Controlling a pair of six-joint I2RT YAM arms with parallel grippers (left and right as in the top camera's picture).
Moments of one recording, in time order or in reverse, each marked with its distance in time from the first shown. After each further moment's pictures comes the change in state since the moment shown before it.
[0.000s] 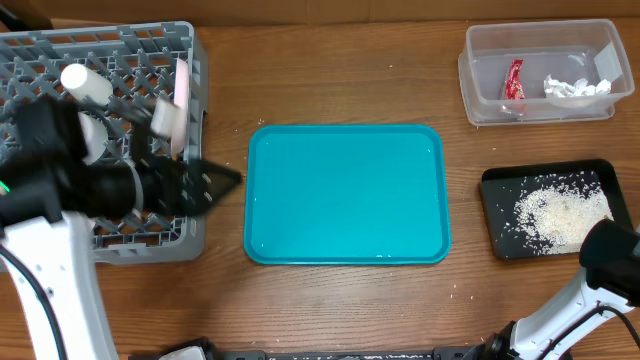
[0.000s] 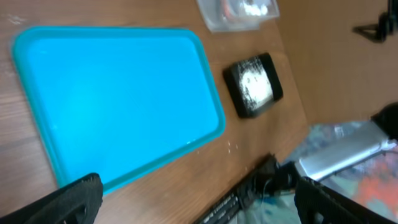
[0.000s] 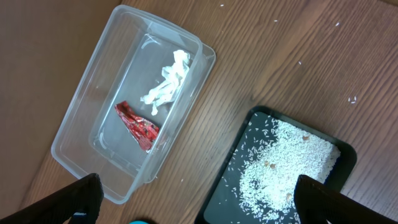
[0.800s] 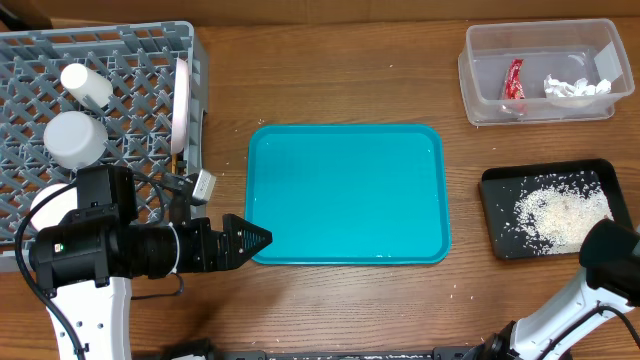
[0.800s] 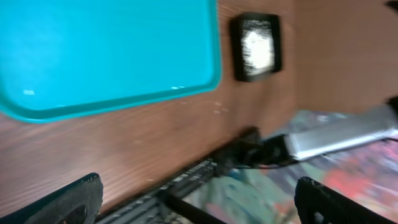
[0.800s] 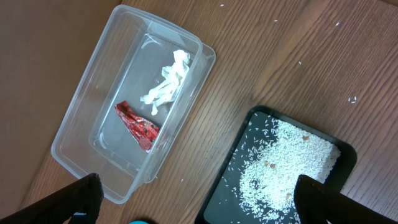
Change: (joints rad) left arm -0.077 -0.236 -0.378 0.051 -0.056 -0.215; right arm 0.000 0.000 0.000 -0.001 0.000 0.000
